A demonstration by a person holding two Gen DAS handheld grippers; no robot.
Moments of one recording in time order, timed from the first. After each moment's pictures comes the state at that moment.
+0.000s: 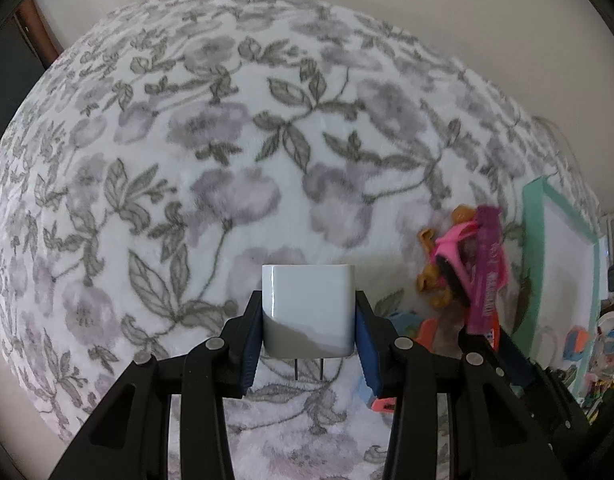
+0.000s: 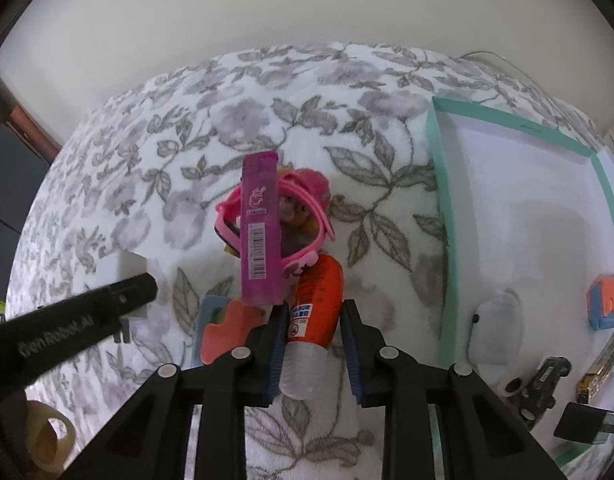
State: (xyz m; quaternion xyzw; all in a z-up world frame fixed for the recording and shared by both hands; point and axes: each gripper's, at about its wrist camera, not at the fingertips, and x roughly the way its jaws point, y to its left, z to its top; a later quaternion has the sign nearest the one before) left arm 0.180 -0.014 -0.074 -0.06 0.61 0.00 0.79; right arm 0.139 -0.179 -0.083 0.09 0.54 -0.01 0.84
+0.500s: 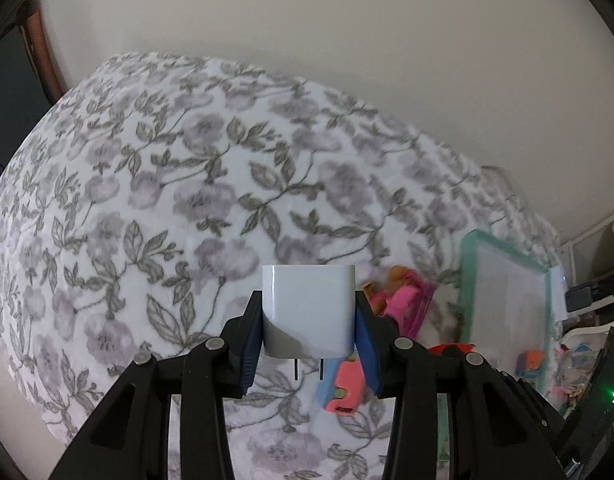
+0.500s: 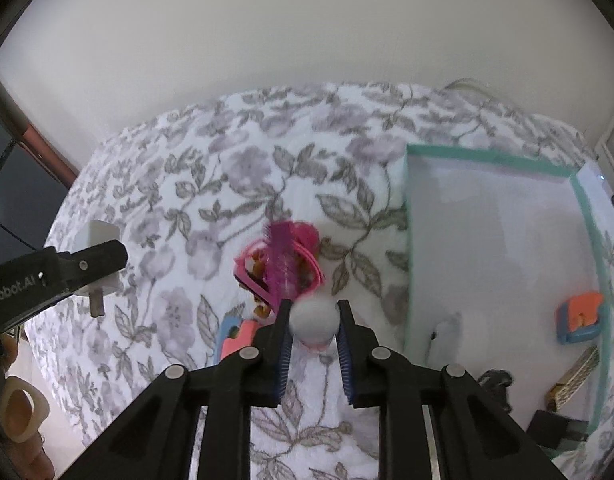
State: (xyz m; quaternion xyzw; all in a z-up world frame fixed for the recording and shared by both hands) left arm 0.173 -0.025 0.002 -0.08 0.54 -0.03 0.84; right arm 0.130 -0.201 -0.037 0.12 0.50 0.00 0.86
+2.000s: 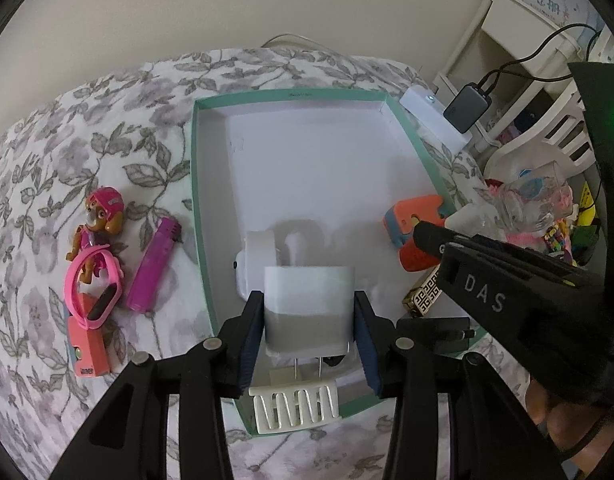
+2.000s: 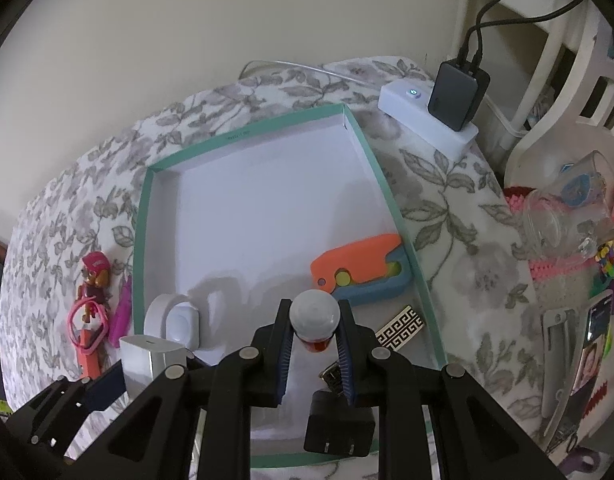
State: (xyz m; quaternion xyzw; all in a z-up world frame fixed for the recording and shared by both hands) left arm 0.086 -0.249 -0.049 0.08 0.56 -0.26 0.78; right arm 0.053 -0.384 -0.047 0.18 0.52 -0.17 0.82
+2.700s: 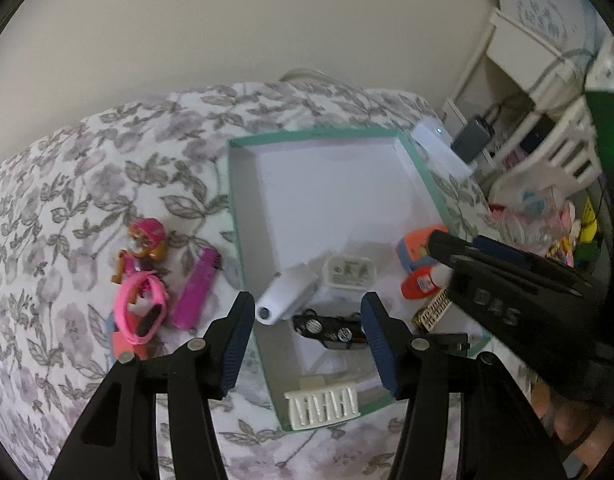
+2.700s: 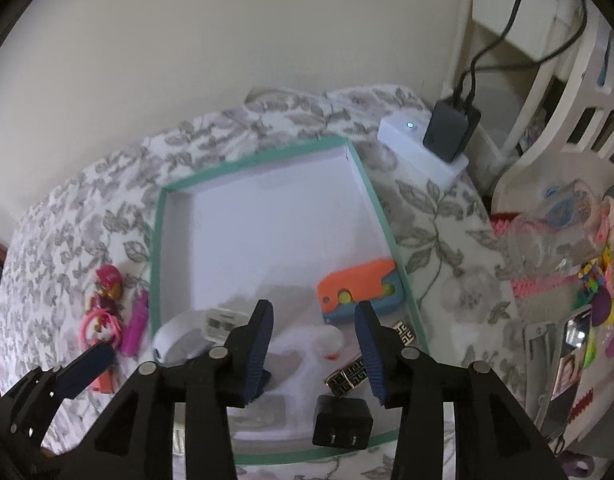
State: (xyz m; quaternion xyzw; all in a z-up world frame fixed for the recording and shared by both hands) left arm 0.095 -0.229 -0.013 0.08 0.53 -0.24 0.81; right arm 0.053 -0.377 -0.011 0.16 0.49 -0.18 0.84
